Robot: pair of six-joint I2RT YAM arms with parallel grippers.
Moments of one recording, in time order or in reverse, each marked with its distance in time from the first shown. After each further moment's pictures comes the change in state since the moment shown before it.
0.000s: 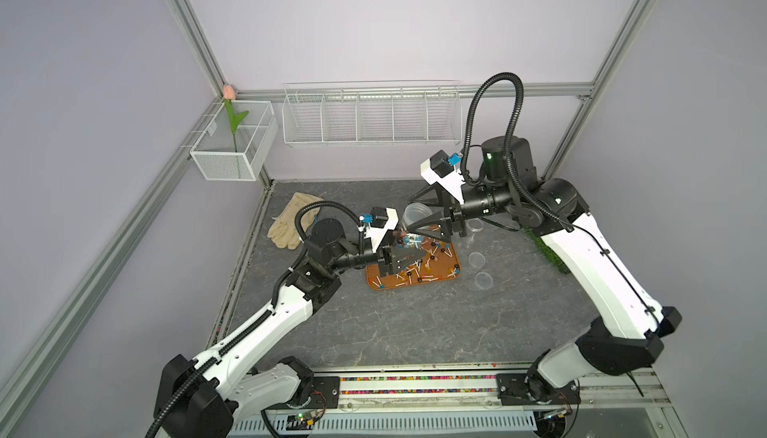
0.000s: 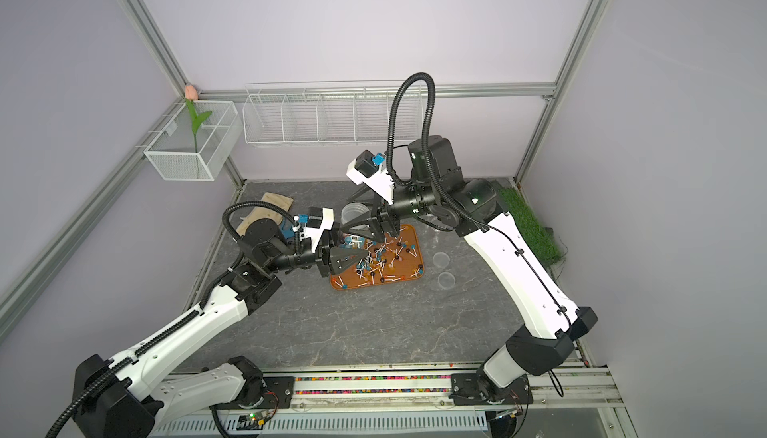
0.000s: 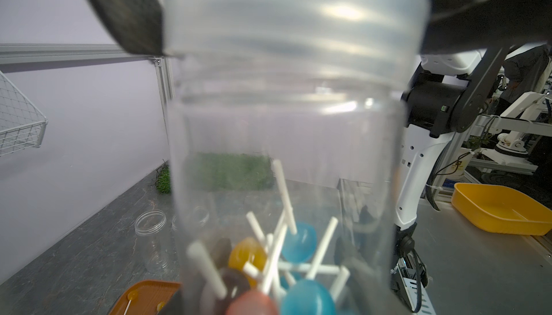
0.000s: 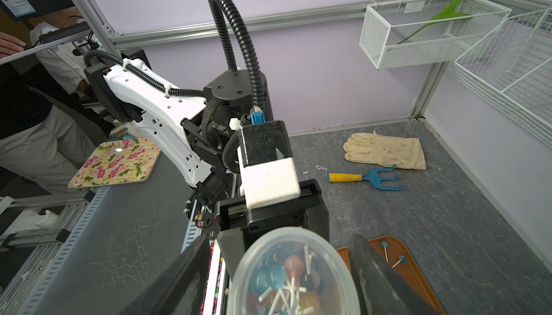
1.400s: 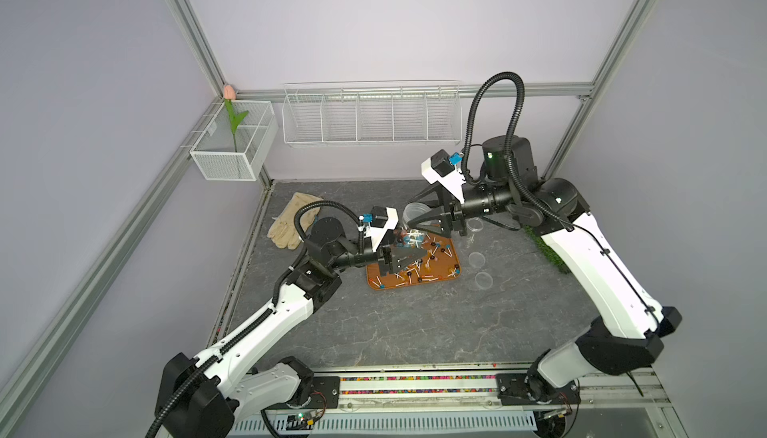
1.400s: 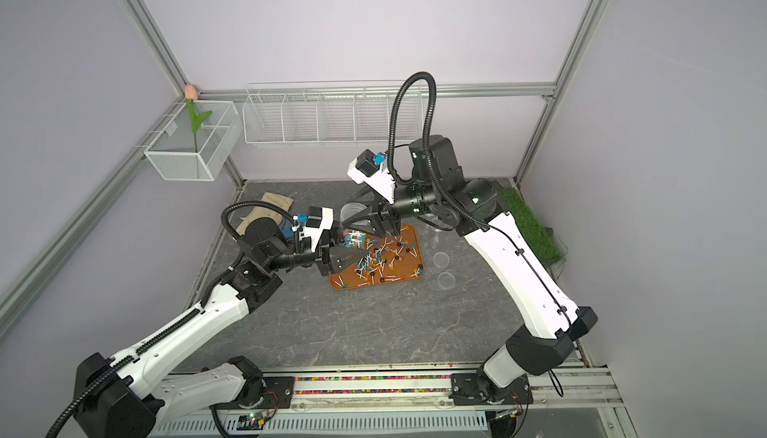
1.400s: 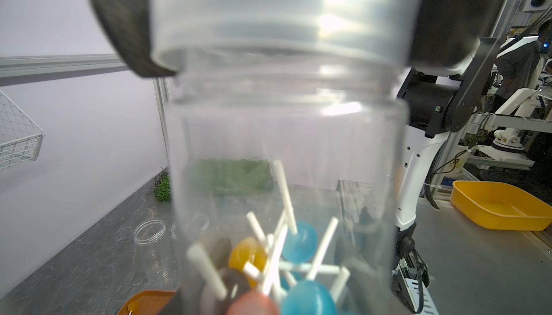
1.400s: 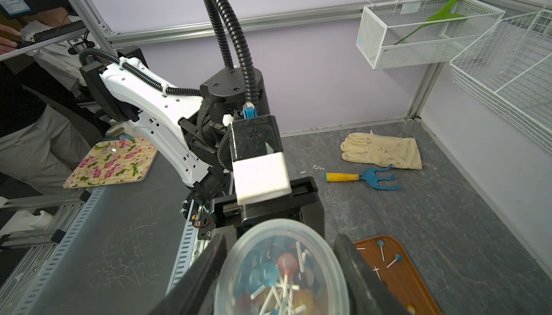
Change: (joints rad) left arm 0.001 0.010 0.008 0.019 0.016 0.009; right arm -0.004 0.000 0.000 -0.002 0.000 -0.013
